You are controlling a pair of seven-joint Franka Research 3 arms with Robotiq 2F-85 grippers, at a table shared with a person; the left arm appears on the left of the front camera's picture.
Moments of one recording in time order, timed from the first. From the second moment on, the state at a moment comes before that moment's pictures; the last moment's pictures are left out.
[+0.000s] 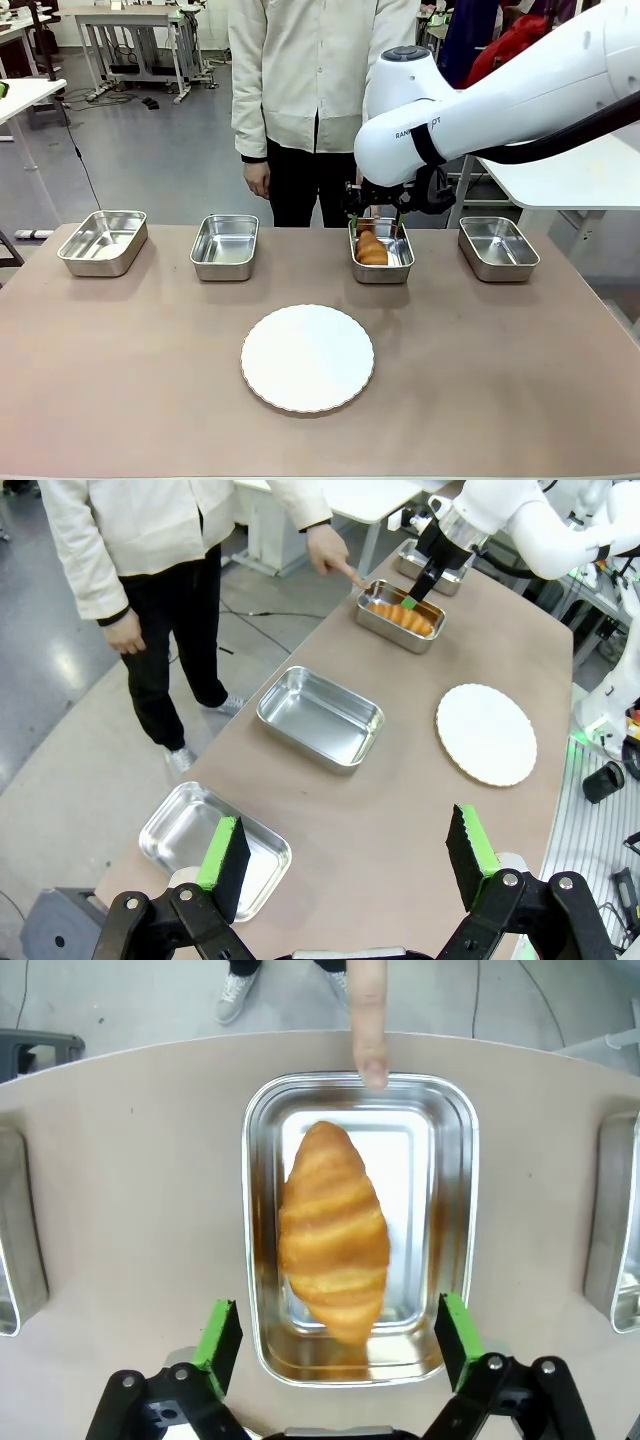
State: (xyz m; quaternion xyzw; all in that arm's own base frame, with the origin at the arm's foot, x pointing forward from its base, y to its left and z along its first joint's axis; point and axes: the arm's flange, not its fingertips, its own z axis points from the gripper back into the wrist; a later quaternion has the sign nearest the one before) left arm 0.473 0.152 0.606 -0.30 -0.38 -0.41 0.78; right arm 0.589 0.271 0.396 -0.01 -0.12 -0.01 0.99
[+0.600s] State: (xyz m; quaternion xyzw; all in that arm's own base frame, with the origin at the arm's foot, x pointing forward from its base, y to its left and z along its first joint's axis) left arm 0.473 0.152 0.606 -0.30 -0.38 -0.41 0.78; right arm 0.588 0.273 0.390 -0.01 -0.11 -0.01 0.99
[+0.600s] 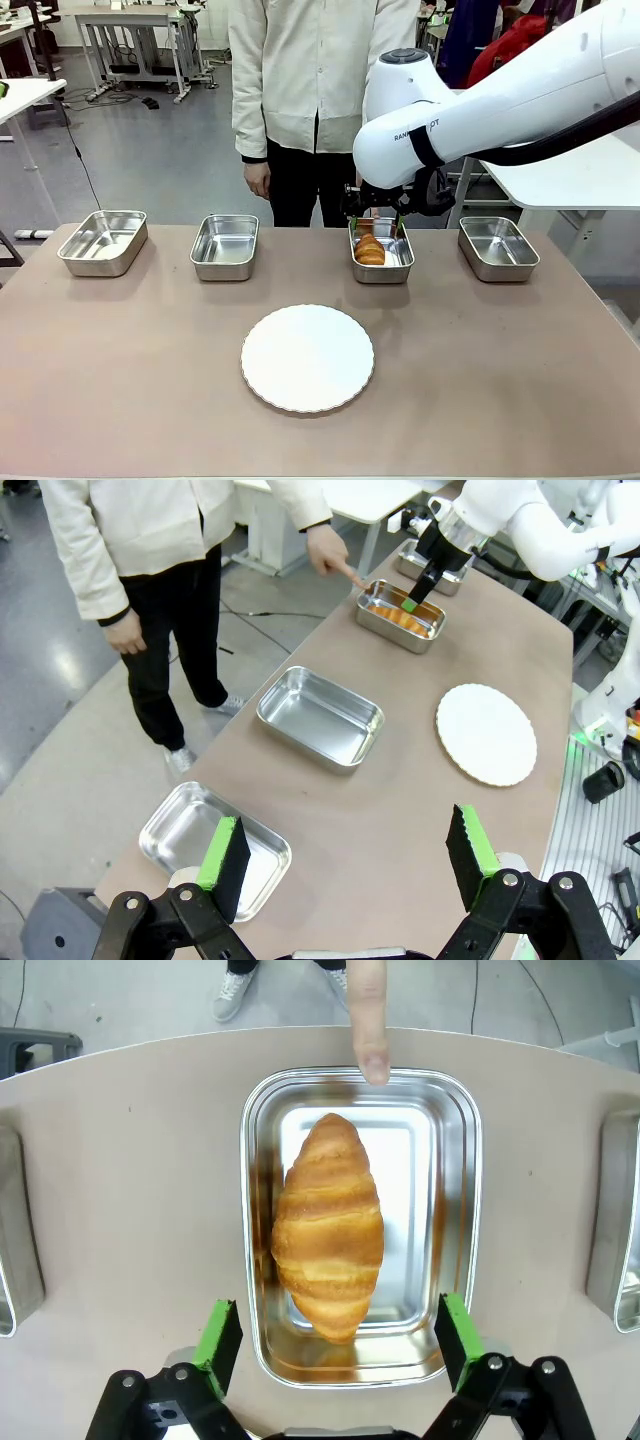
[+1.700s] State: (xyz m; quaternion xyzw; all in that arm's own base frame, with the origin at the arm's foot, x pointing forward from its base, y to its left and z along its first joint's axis) left arm 0.473 0.152 0.607 -0.30 -0.38 -0.41 0.78; right arm 0.504 0.274 0.432 -0.01 -0.18 0.03 0.98
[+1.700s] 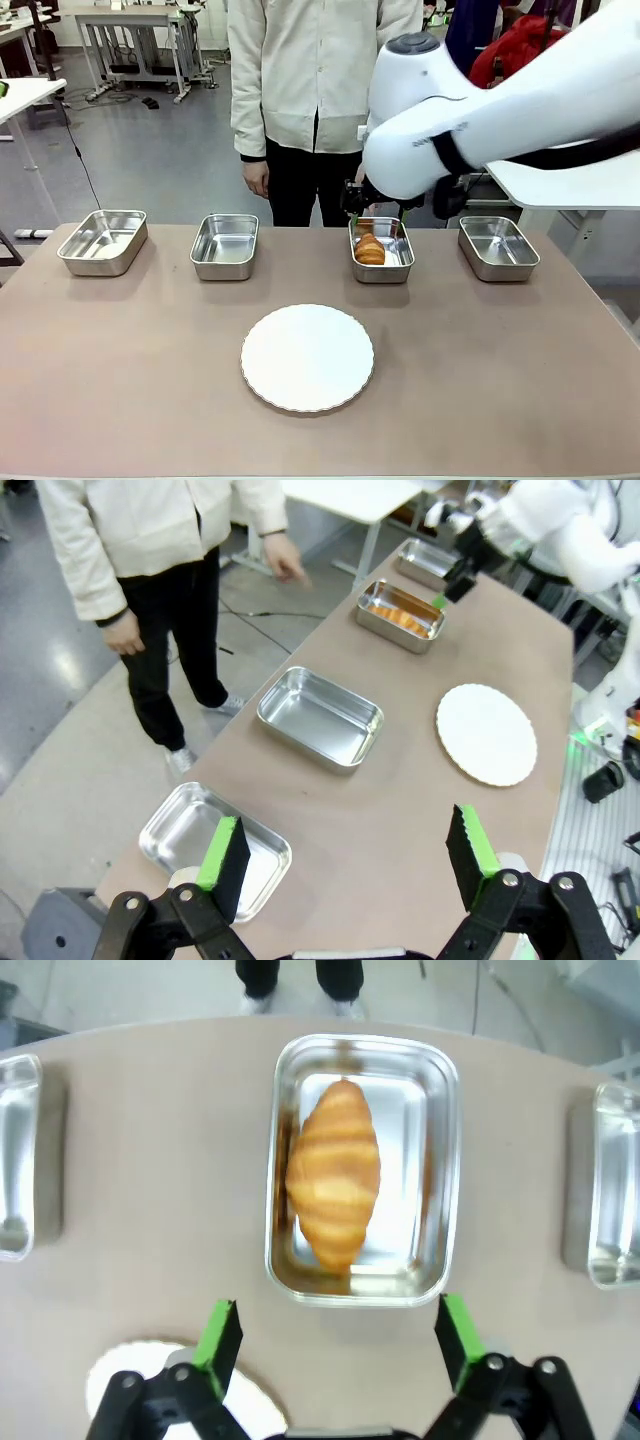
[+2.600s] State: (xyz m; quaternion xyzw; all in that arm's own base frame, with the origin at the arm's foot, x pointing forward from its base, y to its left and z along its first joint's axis) left arm 0.474 0.152 0.607 -0.30 -0.38 -0.41 0.78; right arm 0.366 0.212 0.415 0.00 -0.24 0.12 0.96
